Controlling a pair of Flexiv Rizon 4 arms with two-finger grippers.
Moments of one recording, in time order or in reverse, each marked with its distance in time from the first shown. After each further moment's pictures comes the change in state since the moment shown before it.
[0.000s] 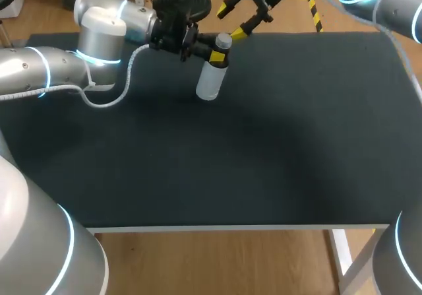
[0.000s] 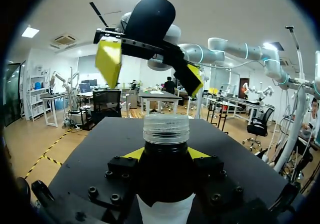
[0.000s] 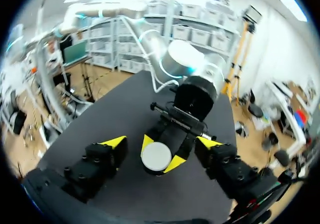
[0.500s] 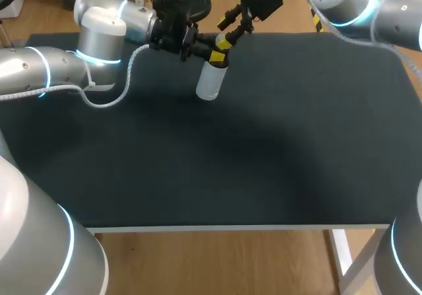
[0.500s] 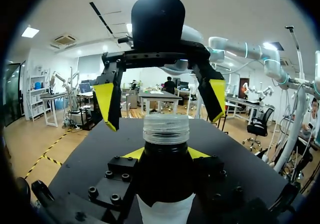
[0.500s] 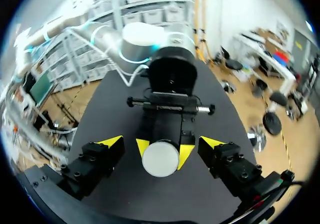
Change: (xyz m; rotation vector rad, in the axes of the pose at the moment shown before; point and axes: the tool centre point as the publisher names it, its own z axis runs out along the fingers) left arm 0.000 0.000 0.000 0.000 0.000 0.000; right arm 0.003 -0.014 0.023 0.131 -0.191 0.422
